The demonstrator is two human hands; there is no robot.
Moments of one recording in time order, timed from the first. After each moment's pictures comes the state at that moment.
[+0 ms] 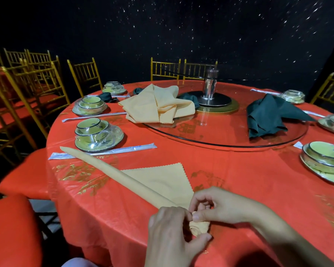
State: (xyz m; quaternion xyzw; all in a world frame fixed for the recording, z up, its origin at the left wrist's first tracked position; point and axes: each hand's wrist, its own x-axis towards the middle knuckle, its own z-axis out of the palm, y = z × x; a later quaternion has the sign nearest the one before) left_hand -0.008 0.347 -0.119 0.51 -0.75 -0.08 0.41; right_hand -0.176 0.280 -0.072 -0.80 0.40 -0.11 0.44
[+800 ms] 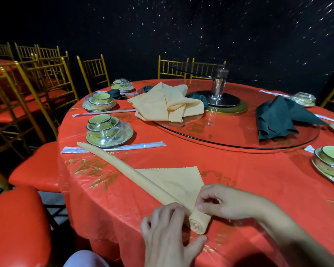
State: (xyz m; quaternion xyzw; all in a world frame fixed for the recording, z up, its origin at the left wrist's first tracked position) left_hand 0.013 0.357 -0.125 0.56 -0.71 -0.02 0.42; right_hand -0.158 0.276 -0.058 -0.86 0.41 -0.04 0.32
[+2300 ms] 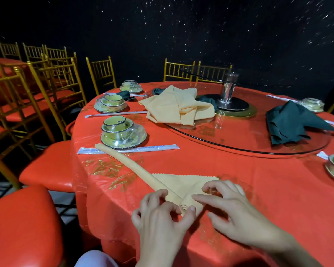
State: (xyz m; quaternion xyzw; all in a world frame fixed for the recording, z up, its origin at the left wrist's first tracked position) left_hand 0.056 0.334 -0.125 0.68 -0.58 -0.07 0.44; right_hand -0.128 0.310 -0.075 -0.88 0.42 -0.19 0.02
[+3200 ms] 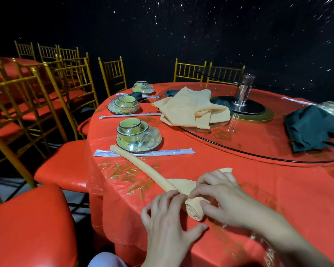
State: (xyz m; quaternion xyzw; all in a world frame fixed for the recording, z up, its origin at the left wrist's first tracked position) left_hand 0.091 0.320 -0.128 0.62 -0.65 -0.01 0.43; right_hand -0.068 0.265 -0.056 -0.91 0.39 -0.15 0.06
